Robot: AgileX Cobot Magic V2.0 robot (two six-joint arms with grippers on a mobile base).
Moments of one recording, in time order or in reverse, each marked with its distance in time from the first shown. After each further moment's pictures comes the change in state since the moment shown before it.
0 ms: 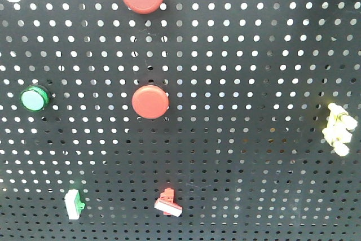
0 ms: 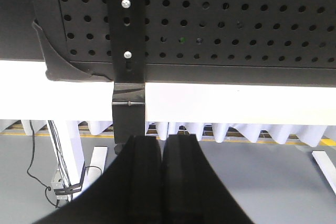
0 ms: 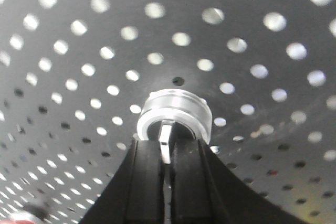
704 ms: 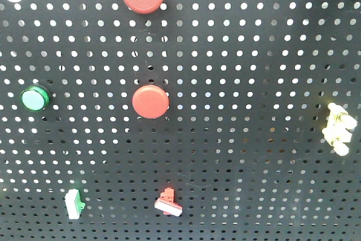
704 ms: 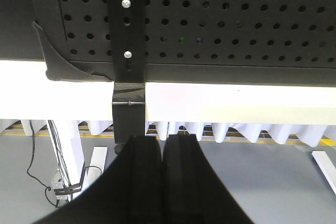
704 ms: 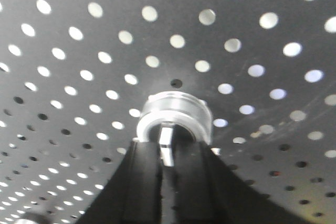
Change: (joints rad) left arm 0.000 0.000 0.000 0.000 0.000 0.000; right arm 0.007 -0.003 0.005 -0.057 -0.025 0.035
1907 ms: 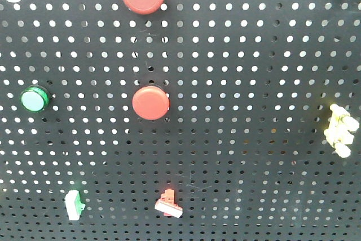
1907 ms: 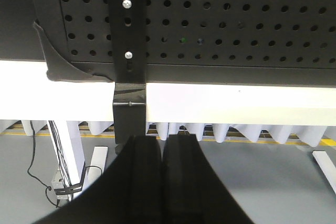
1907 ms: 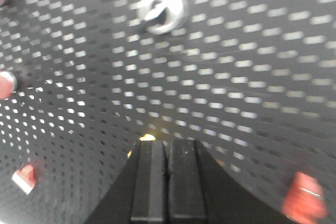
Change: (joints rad) left arm 0.000 0.000 0.000 0.000 0.000 0.000; right arm 0.004 -0.532 0.470 0.057 -0.002 -1.003
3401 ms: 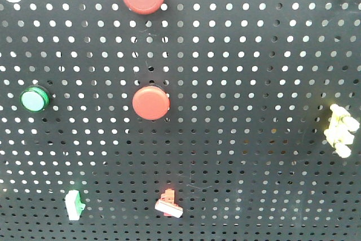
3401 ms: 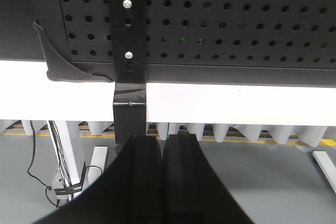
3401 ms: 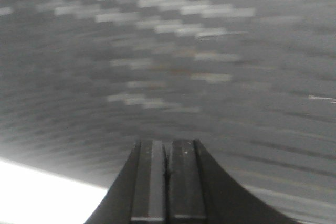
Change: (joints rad) left arm 0.000 0.000 0.000 0.000 0.000 0.000; right arm -0.454 -0.477 1.150 0.138 -0.712 -0.066
